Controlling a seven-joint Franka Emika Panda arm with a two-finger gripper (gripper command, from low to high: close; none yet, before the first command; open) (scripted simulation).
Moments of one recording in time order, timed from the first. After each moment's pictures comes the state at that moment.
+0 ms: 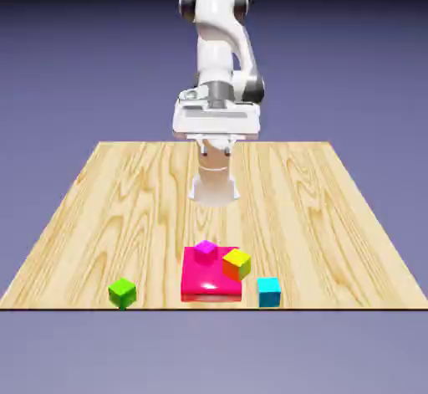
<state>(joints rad) 0.00 -0.53 0.02 -2.77 -0.01 3.00 0.75</state>
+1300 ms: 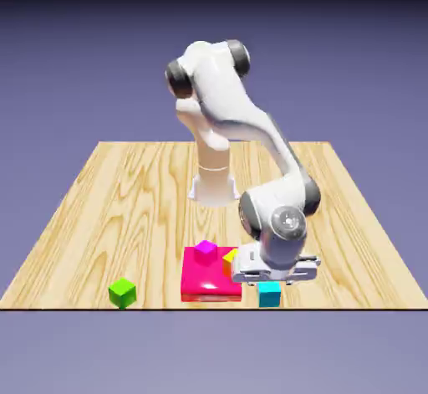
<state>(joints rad) -0.20 0.76 0.46 -1.85 -0.27 2.07 1.15</state>
